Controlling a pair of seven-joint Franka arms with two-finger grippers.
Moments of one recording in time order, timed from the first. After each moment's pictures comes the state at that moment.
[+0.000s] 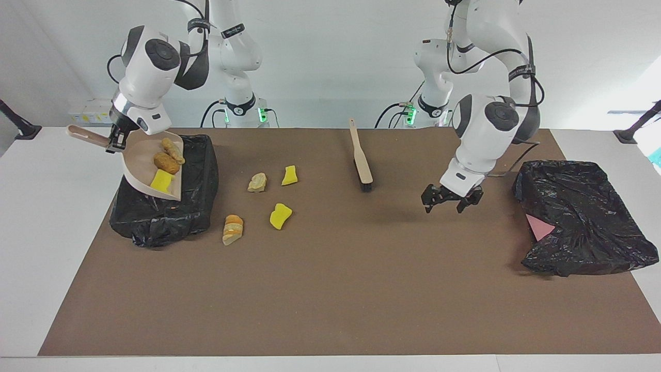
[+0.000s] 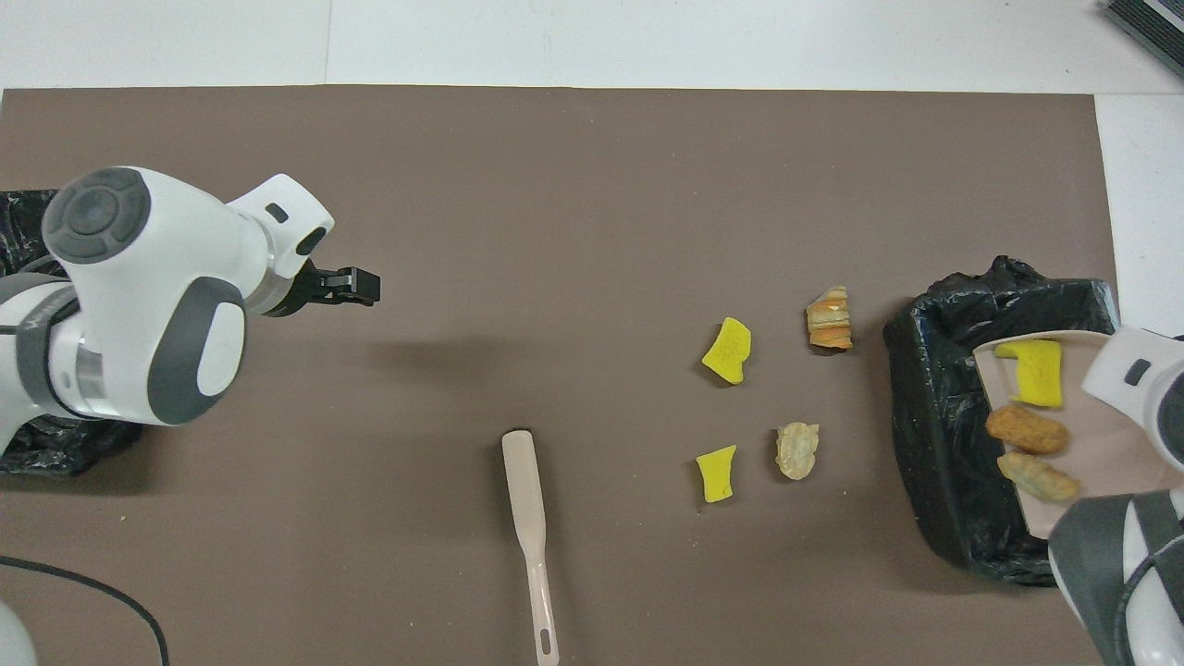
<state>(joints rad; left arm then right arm) -0.18 0.17 -0.03 -1.89 -0.06 2.12 -0.14 -0.17 -0.29 0.08 -2.27 -0.85 1.96 -1.50</state>
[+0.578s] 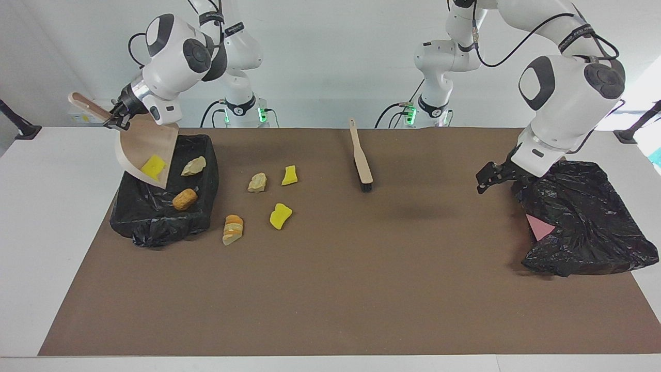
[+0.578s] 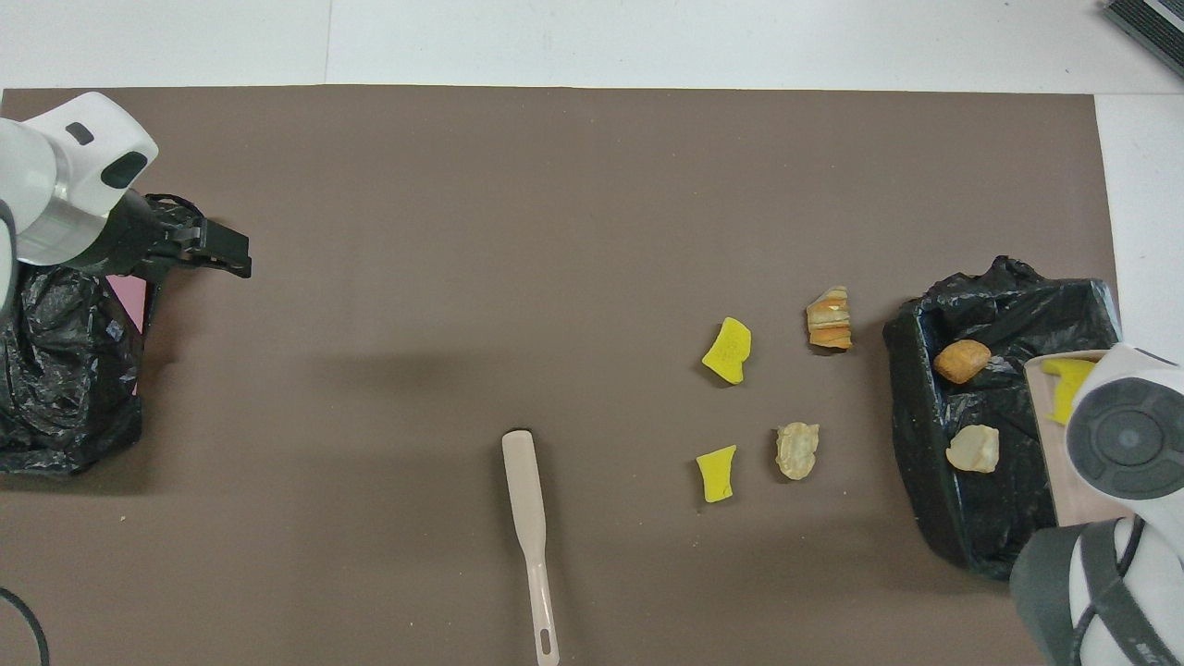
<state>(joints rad) -0.05 0.17 -0.03 -1.57 -0.07 1.71 -0.04 -0.05 -0.34 0.08 -2.27 -1.02 1.70 -1.34</state>
